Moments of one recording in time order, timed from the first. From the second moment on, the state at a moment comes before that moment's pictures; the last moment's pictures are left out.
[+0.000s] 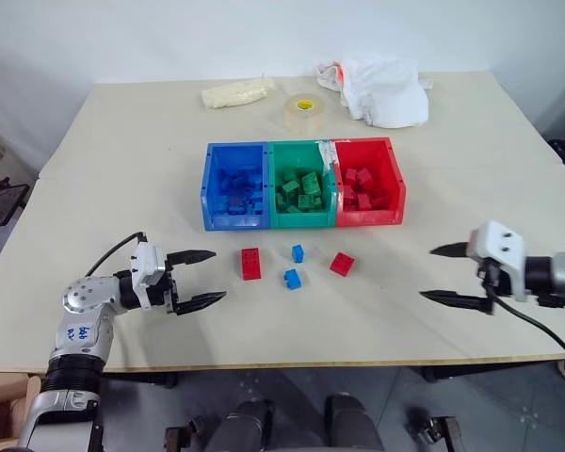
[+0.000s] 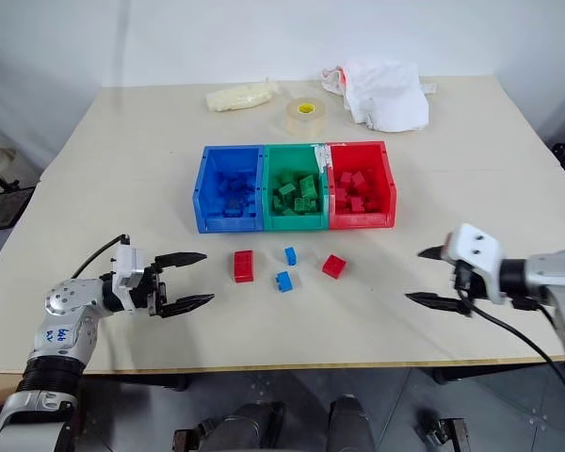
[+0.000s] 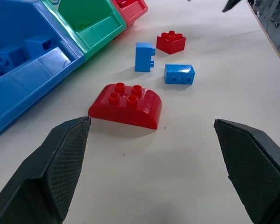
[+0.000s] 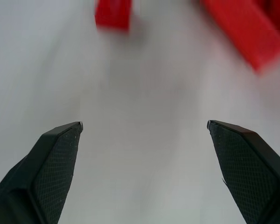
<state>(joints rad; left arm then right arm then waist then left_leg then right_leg) -0.33 0.59 0.11 0.40 -0.42 -0.16 -1.29 -0.28 -0.97 -0.09 -0.05 0.29 0.34 1.22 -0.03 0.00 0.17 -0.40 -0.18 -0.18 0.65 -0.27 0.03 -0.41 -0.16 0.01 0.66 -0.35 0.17</state>
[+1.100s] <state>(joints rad) -0.32 0.58 0.10 0.30 -0.42 -0.12 -1.23 -0.71 -0.64 0.05 0.11 0.23 0.38 1.02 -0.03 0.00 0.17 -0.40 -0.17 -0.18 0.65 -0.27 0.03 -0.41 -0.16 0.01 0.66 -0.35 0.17</state>
